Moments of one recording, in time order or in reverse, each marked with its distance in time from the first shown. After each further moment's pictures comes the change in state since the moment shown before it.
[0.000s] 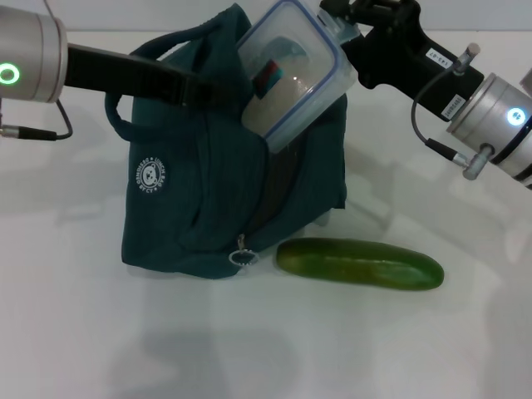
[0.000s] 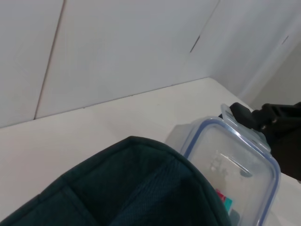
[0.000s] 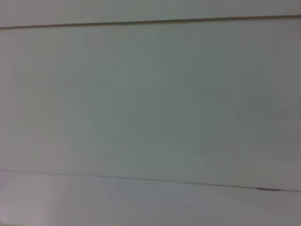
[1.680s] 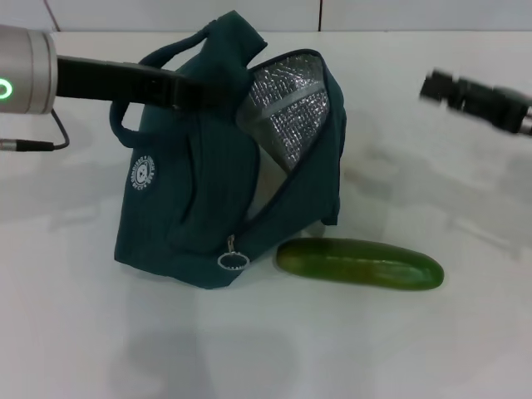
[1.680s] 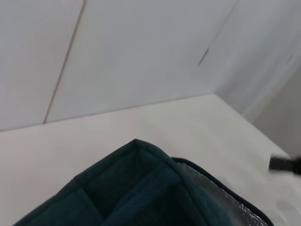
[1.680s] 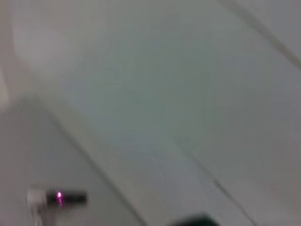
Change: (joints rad) left arm 0.047 -0.002 -0.008 -0.045 -0.054 -0.053 0.038; right arm -0.353 -0.080 -0.279 -0.611 -0.116 -0.121 -0.322
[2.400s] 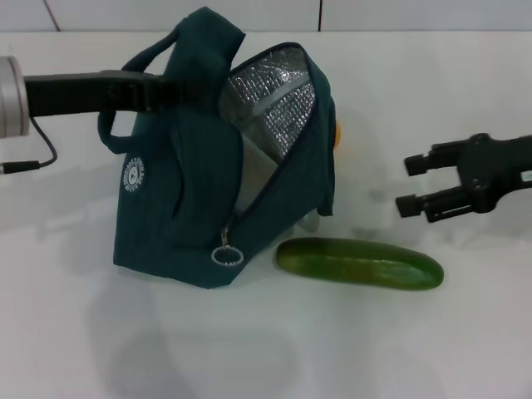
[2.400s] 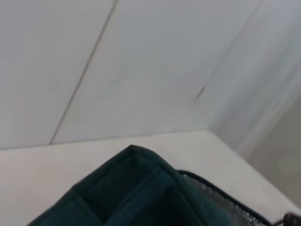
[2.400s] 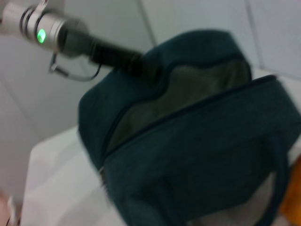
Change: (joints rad) left arm 0.064 0.002 -0.085 -0.163 -0.159 -0.044 0.199; right arm 0.098 -0.017 -0.054 -0.346 -0.570 -0.027 0.053
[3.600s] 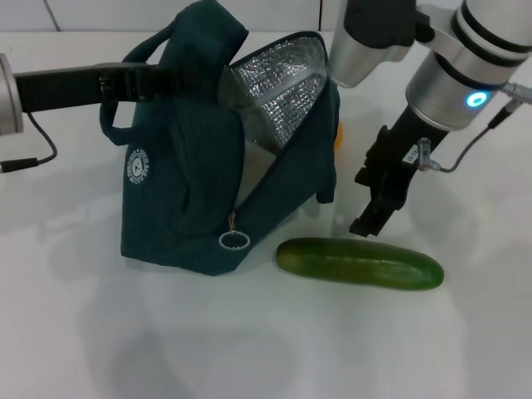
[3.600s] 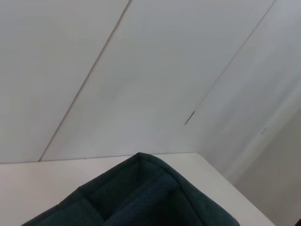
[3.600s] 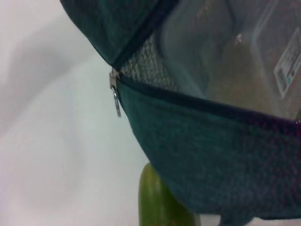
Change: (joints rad) left arm 0.010 -0.001 -0.019 -0.027 -0.066 0.004 0.012; right arm 0.432 0.092 -0.508 -0.201 -0.482 0.023 0.585
